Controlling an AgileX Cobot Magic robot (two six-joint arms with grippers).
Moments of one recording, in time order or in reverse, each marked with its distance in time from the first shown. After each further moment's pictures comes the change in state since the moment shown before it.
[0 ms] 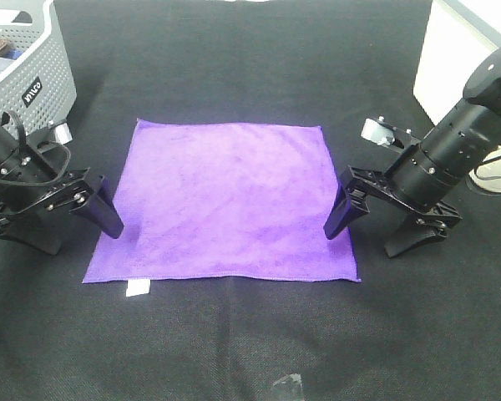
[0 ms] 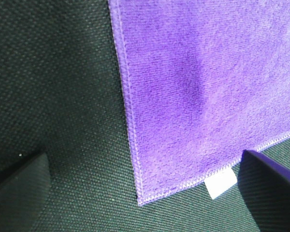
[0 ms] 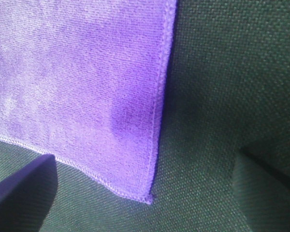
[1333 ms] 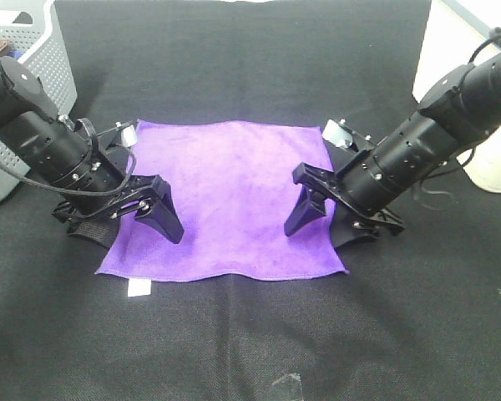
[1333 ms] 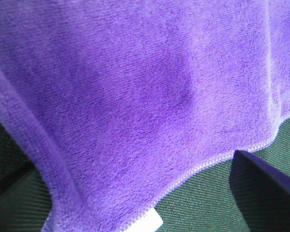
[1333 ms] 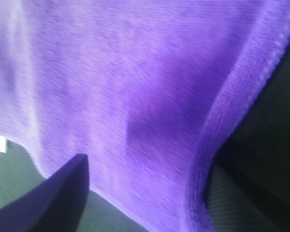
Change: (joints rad) left arm -0.197 0.071 -0.034 -0.095 -0.068 0.001; right arm 0.120 0.081 -0.018 0.269 -0.086 -0.075
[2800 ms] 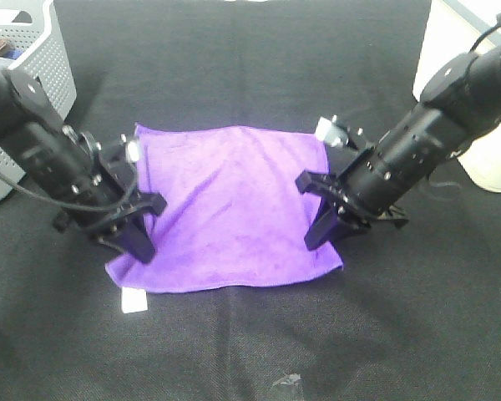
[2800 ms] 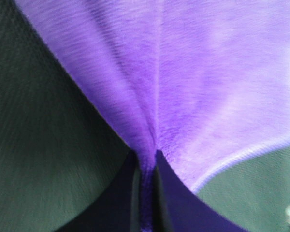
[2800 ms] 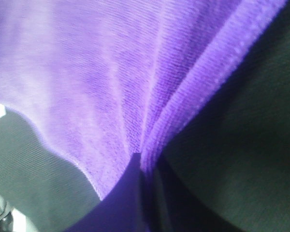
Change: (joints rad) left arm -0.014 -0.052 0.025 0.052 0.011 0.002; right arm 0.011 -0.084 0.013 -0.107 0.084 -0.057
